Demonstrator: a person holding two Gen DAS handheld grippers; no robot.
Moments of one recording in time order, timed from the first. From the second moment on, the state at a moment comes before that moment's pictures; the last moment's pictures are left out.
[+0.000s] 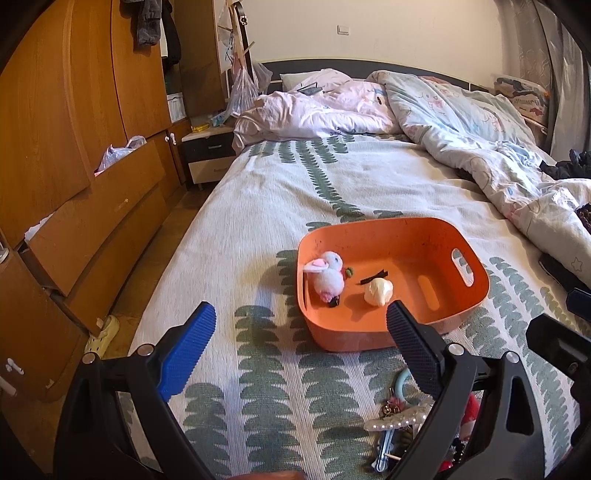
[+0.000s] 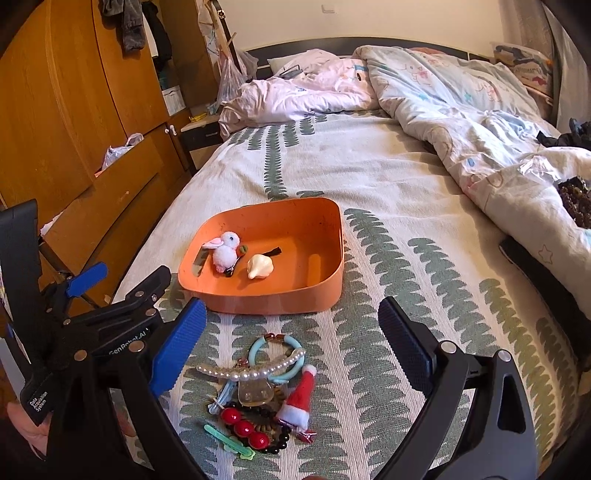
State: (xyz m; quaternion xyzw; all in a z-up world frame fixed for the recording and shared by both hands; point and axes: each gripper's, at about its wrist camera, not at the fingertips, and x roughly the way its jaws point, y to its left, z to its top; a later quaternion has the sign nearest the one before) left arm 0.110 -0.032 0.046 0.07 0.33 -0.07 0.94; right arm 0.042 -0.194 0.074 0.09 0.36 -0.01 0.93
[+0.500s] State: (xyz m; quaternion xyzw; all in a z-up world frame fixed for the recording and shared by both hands) left arm 0.103 -0.032 0.042 0.07 0.34 -0.07 0.94; right arm 0.036 -0.191 0.069 0.10 0.36 -0.01 0.93
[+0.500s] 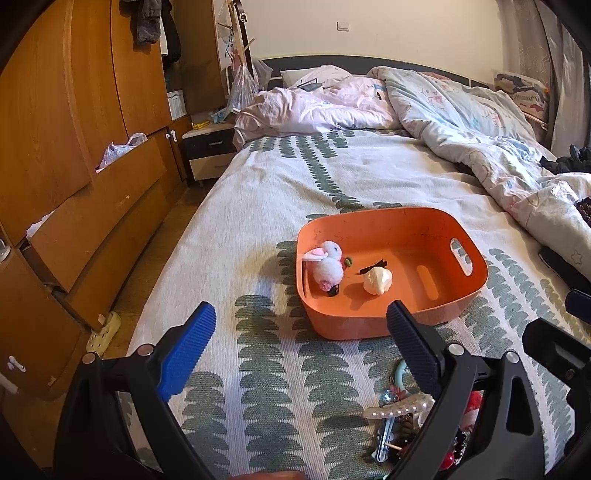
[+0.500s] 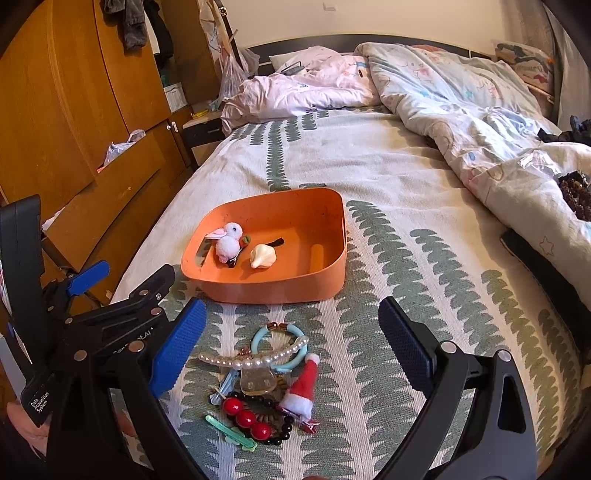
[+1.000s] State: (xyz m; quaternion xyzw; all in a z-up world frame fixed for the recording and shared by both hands) left arm 0.098 -0.028 0.037 0.07 0.34 -0.07 0.93; right arm 0.025 -0.190 0.063 0.10 0.37 0.00 0.93
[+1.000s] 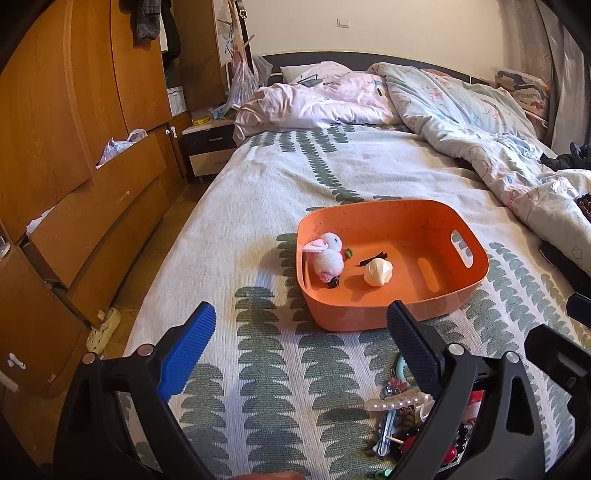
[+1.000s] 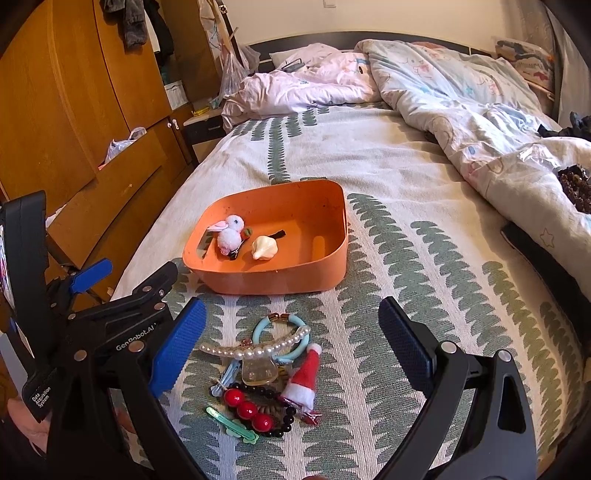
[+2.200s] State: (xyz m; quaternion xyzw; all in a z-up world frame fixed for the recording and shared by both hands) left arm 0.091 -0.025 -0.010 0.08 0.39 -0.06 0.92; right arm 0.016 -0.201 0.007 0.12 0.44 -0.01 0.89
